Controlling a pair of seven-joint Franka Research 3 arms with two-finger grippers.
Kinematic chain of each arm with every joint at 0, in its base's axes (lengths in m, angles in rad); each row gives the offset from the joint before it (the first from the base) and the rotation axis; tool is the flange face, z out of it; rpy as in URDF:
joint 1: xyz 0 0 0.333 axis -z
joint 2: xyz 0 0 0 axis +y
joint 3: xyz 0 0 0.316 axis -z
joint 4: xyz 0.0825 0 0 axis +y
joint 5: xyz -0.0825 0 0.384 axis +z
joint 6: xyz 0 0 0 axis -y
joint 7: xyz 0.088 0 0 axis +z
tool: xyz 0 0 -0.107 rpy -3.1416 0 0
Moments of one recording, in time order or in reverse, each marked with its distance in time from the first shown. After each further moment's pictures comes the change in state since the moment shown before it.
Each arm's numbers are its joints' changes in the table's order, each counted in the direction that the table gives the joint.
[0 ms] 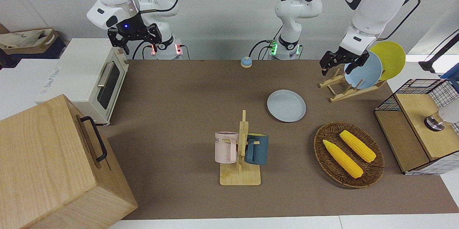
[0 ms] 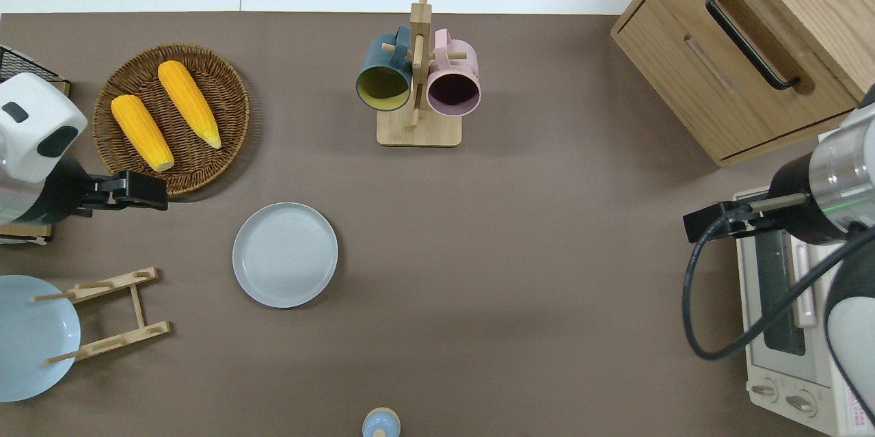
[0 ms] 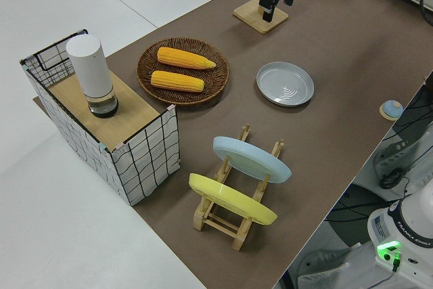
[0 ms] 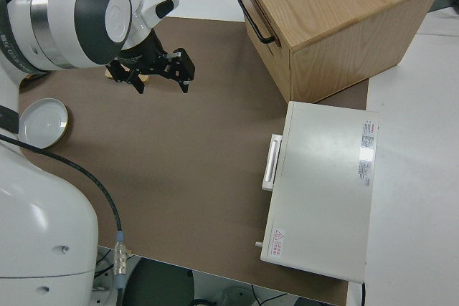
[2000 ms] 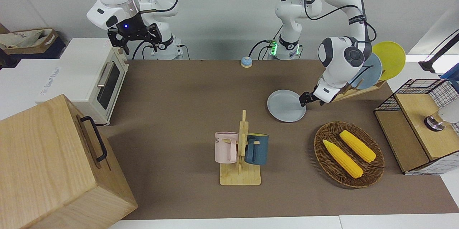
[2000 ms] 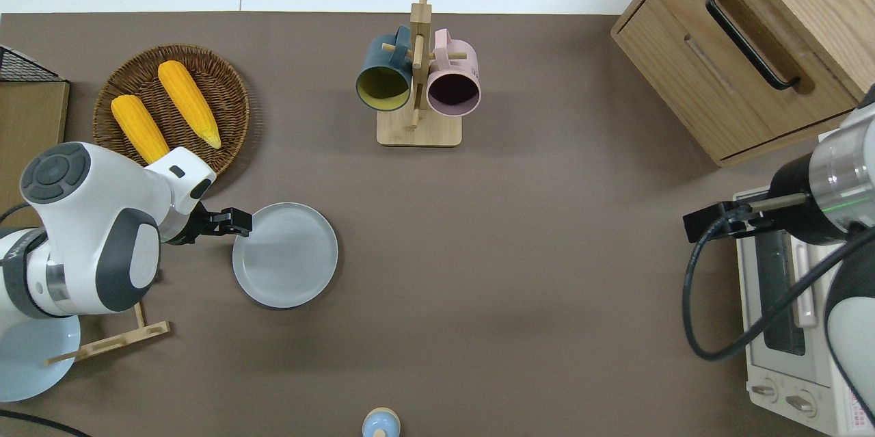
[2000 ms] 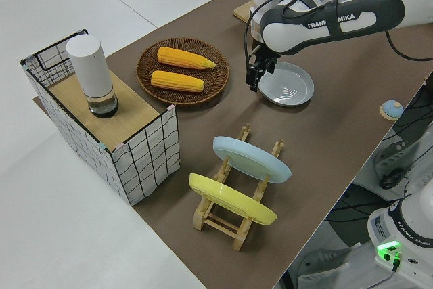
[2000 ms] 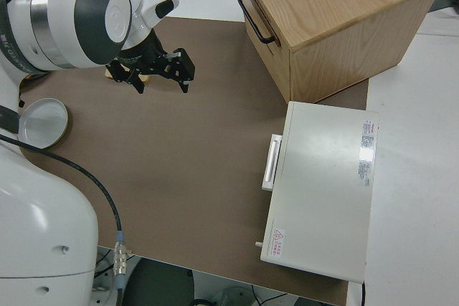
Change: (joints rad) left arm -0.010 0.154 0.000 0.401 -0.063 0.473 0.007; right arm 0.000 0.000 0.000 0.000 0.000 0.000 0.000
